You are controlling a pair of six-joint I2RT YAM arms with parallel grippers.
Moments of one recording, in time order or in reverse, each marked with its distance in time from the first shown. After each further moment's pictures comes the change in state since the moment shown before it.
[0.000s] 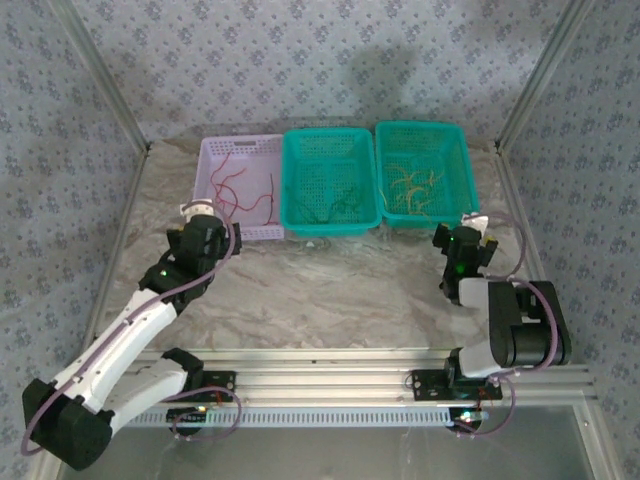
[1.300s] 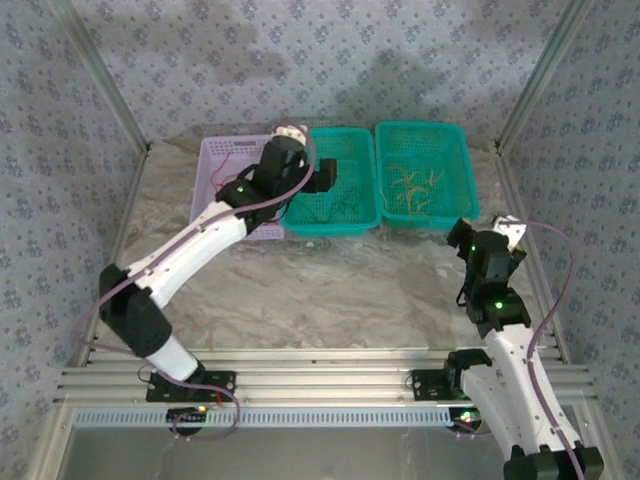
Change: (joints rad) left arm -0.232 0.639 0.742 0.069 0.255 -0.072; right arm 0.092 -0.782 0.201 -0.956 0.144 0.244
